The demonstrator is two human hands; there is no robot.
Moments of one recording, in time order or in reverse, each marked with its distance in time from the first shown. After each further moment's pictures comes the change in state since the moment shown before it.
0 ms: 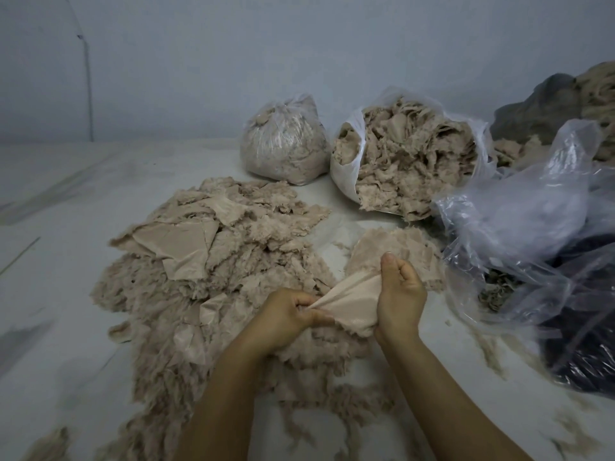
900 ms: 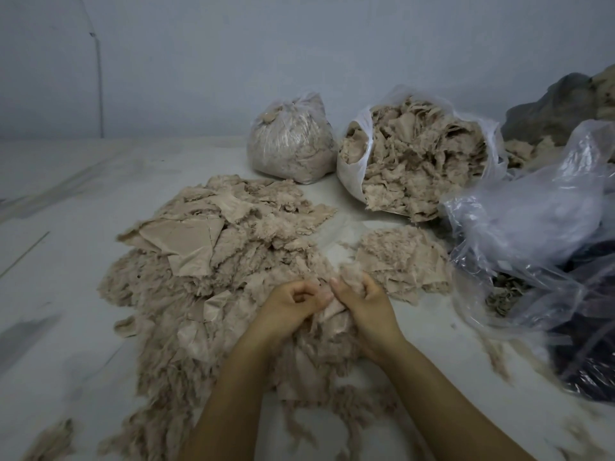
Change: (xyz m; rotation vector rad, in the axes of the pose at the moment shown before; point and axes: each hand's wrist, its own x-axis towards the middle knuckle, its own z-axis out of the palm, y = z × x) left_hand 0.003 -0.002 0.007 -0.451 0.093 -0.179; right_hand -0.025 0.000 0.007 -0.121 -0.519 0.311
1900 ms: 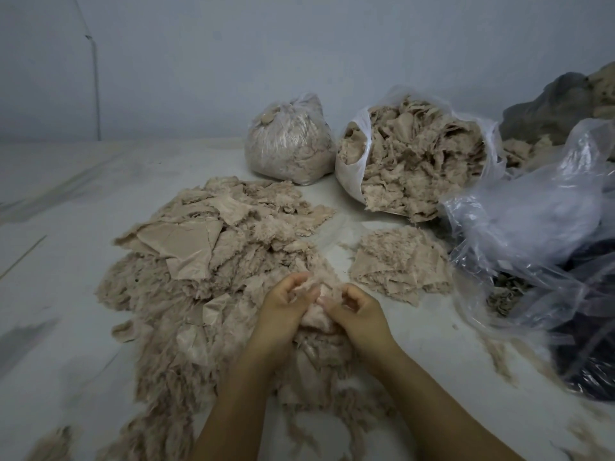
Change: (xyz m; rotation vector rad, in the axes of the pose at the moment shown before) left_hand -0.001 -0.007 0.004 -0.180 0.167 0.059; right_hand -0.005 0.014 0.002 -0.067 -0.106 -0.030
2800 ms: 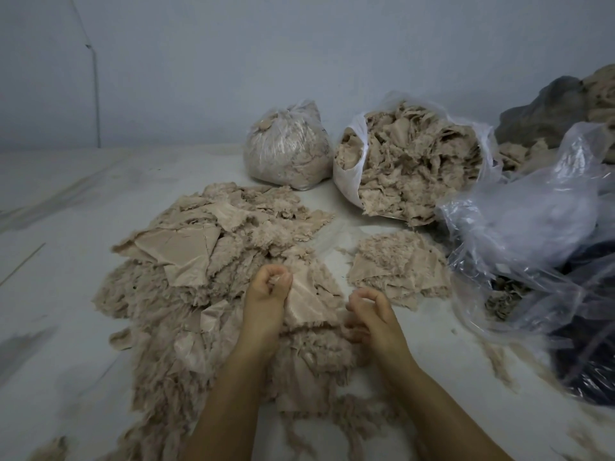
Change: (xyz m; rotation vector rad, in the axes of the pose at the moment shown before) left_hand 0.005 0.019 -0.003 0.043 0.225 0.136; right_hand -0.007 0.005 -0.024 0.079 0.088 0.028
